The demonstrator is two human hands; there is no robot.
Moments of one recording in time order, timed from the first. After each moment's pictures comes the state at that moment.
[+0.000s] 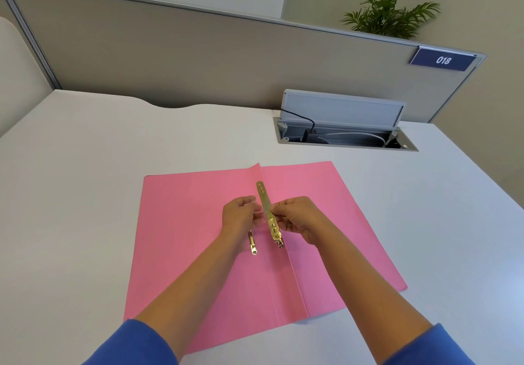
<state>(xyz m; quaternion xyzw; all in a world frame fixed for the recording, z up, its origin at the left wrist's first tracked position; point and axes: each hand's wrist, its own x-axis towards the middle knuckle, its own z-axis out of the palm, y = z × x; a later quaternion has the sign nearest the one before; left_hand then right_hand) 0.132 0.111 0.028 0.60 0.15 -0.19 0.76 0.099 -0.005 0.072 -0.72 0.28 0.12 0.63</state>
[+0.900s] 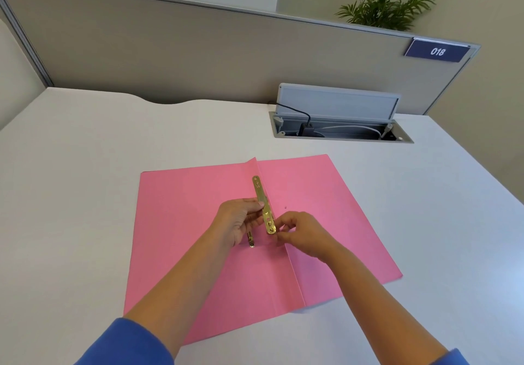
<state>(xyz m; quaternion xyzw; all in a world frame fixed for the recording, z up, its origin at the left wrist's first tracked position) 0.124 0.120 0.042 0.52 0.16 -0.30 0.78 0.057 -0.020 0.049 -0.90 0.09 0.11 0.41</state>
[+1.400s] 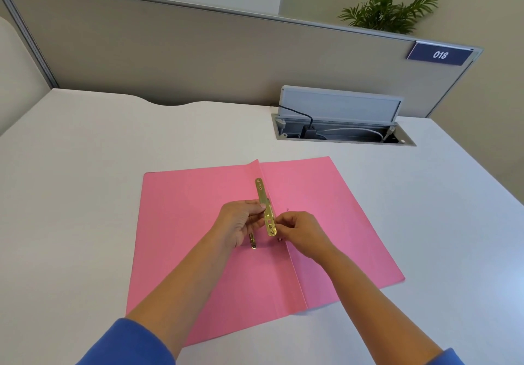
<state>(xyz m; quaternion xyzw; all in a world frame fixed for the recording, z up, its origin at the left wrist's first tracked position) 0.124 0.122 0.042 0.53 0.16 -0.30 0.78 0.060 -0.013 0.040 -0.86 0.12 0.07 0.50</state>
